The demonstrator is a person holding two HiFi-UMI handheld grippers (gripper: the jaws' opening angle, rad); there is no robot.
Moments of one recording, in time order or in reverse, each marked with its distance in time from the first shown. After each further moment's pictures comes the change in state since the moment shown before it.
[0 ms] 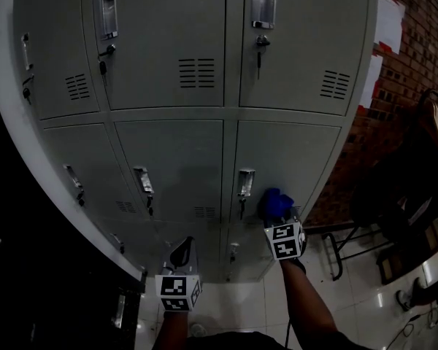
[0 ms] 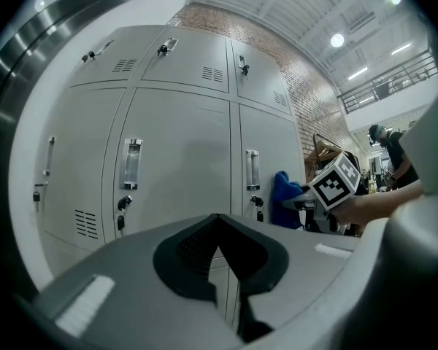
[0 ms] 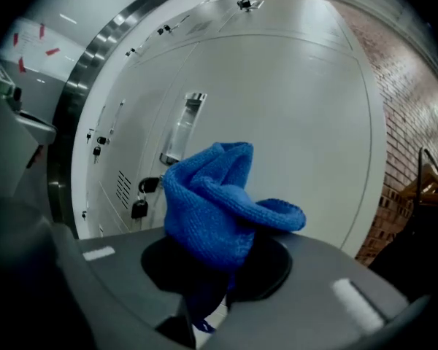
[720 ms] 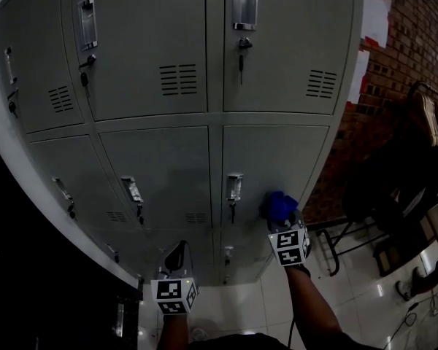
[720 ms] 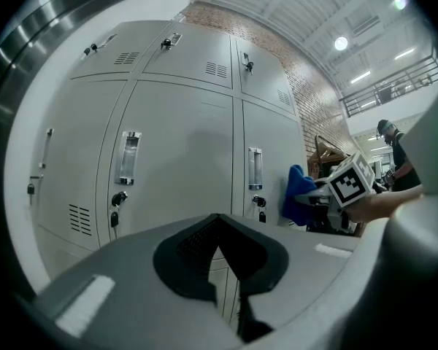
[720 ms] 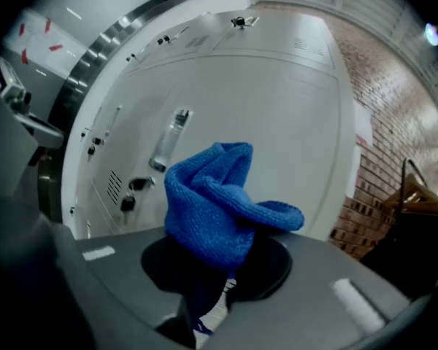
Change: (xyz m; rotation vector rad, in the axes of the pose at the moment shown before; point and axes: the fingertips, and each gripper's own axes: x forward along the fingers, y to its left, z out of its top) left arm 0.013 0.005 -0.003 -0.029 0.002 0.000; right arm -0.026 -0.035 -0.004 -0.041 -0.035 -0.100
